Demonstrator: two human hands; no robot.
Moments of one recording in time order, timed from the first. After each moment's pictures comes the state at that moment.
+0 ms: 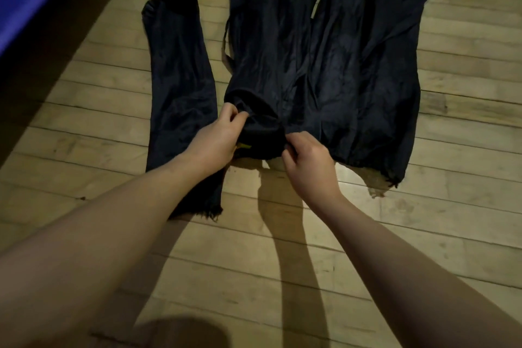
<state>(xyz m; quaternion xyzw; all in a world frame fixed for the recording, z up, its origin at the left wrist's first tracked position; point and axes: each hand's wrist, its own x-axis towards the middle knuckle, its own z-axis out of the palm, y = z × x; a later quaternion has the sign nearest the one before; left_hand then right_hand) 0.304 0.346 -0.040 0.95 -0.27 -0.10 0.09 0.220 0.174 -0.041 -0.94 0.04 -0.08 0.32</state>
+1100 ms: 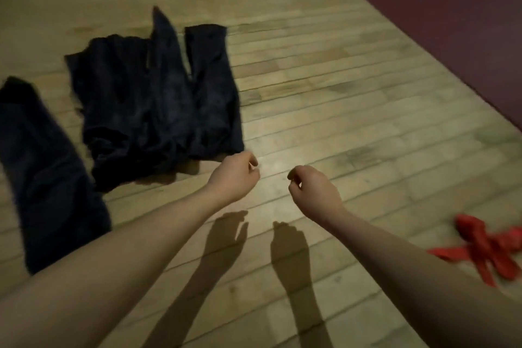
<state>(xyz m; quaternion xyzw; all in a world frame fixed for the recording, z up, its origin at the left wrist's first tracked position) 0.120 0.138 0.041 0.88 -0.34 -0.24 0.23 -0.013 0.030 0.037 -0.90 0.34 0.01 0.26</state>
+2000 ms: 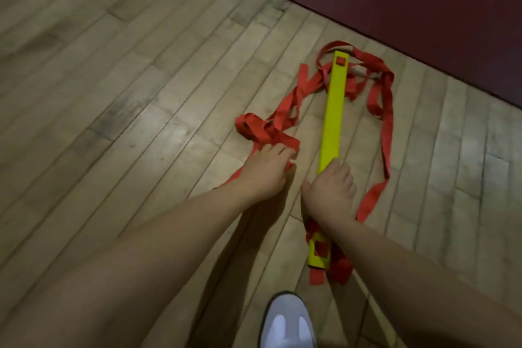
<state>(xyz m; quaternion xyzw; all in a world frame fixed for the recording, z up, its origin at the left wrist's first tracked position) -0.267 -0.133 -0.074 0.54 -0.80 -0.23 0.10 -0.401 -0.102 -0.064 -0.57 0.81 0.02 0.12</state>
